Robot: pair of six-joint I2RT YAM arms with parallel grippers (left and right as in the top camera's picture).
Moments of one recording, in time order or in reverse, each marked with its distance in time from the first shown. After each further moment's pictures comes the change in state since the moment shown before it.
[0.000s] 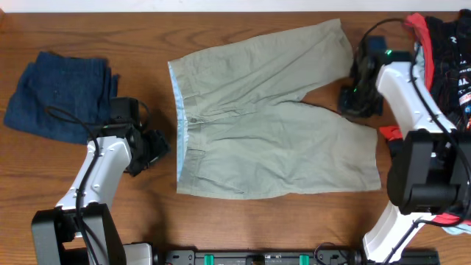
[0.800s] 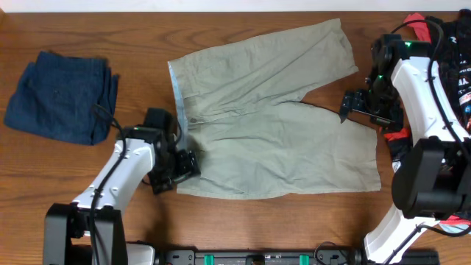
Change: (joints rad) left arm -0.220 0.000 -0.043 -0.178 0.182 0.039; right arm -0.042 -0.034 0.044 -0.253 0.014 0.111
